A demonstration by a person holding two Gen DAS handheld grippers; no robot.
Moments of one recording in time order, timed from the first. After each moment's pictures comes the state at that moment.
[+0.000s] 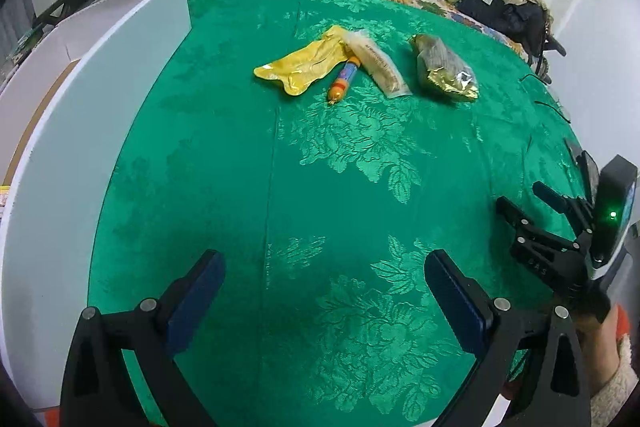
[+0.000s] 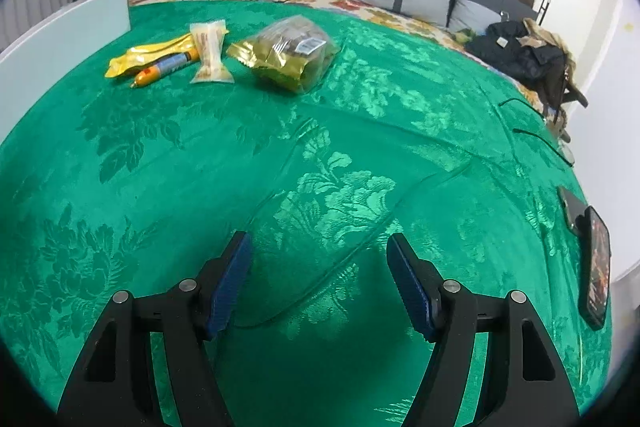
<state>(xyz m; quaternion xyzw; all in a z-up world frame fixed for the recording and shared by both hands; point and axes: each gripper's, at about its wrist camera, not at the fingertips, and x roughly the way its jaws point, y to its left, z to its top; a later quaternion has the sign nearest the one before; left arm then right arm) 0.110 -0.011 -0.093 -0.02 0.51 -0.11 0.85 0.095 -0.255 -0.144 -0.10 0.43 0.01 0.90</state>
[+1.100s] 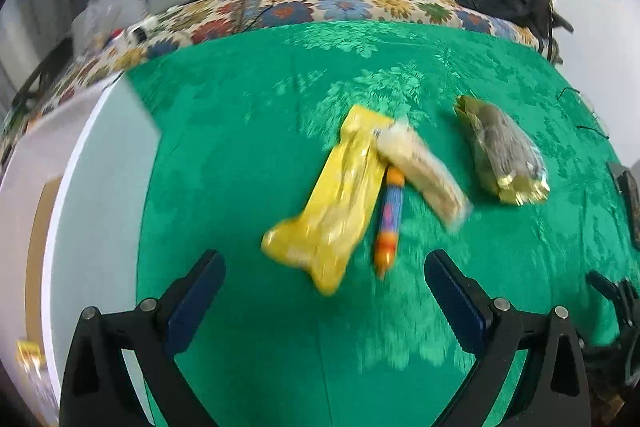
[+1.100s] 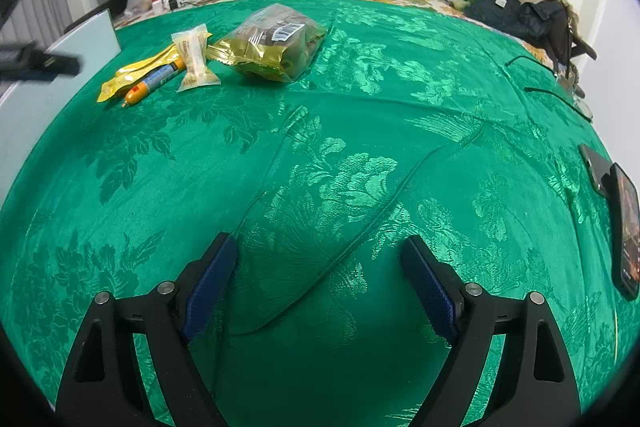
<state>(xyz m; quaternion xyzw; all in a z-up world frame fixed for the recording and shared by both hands) 0.287 -0.030 -0.084 0.08 0.49 -0.12 0.86 0.100 -0.276 -0.148 -0.02 0.45 0.02 0.89</state>
